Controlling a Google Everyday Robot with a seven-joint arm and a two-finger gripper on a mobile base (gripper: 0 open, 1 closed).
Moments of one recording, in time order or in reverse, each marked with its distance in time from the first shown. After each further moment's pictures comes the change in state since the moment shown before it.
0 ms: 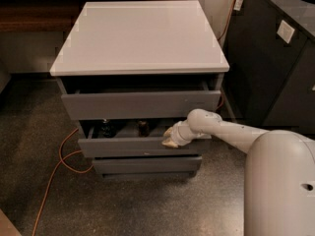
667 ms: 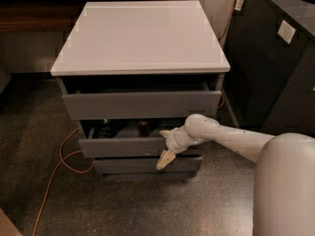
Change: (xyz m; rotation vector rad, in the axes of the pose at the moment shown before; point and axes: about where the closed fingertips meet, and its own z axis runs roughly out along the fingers) arm -0.021 0.043 -0.001 -0.069 -0.055 0.002
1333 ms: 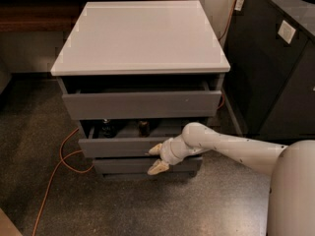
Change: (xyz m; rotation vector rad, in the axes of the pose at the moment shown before) arm -0.031 0.067 0.002 -0.111 -0.086 0.000
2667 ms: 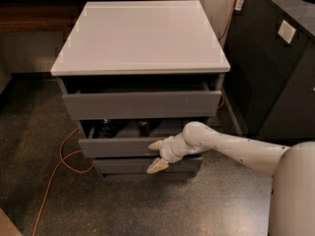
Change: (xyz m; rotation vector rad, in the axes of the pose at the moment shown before) arm -0.007 -0.007 -0.001 0.023 -0.026 -0.013
